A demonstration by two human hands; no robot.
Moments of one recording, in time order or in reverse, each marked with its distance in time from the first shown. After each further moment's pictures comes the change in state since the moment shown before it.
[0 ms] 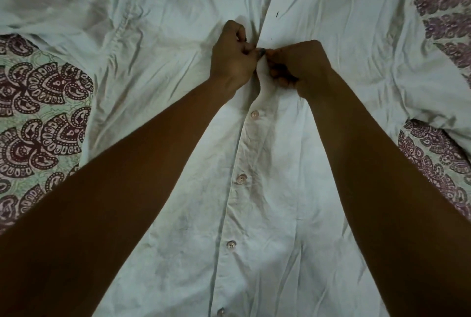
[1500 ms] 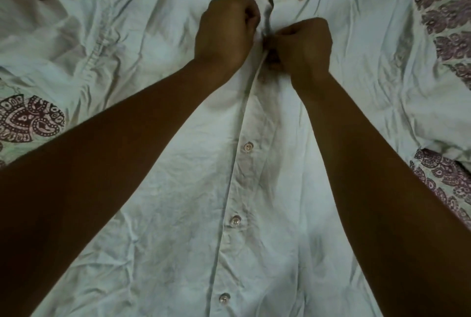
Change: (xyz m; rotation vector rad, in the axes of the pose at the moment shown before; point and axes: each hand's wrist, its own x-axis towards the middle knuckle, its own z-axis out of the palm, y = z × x) left_hand 0.064 0.032 -0.004 0.601 0.098 0.494; right_hand 0.061 -0.023 0.004 -0.219 0.271 -0.297
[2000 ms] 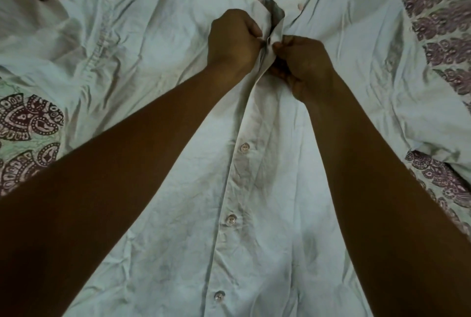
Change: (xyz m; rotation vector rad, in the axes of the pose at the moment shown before) left_hand -0.003 0.017 0.009 -0.149 -0.073 -0.344; right_hand -0.007 0.005 -0.011 0.500 -0.247 0.208
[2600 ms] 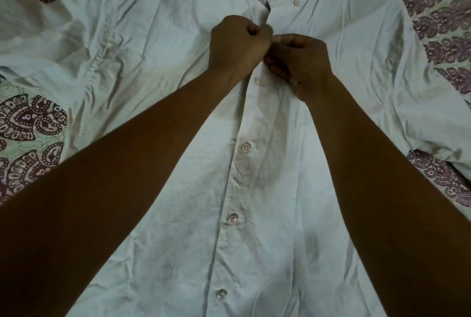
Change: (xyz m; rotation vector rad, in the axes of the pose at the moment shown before) left_hand -0.006 0.003 0.001 -0.103 -0.012 -0.048; right_hand 0.002 0.006 -0.005 -0.062 0.001 -0.097
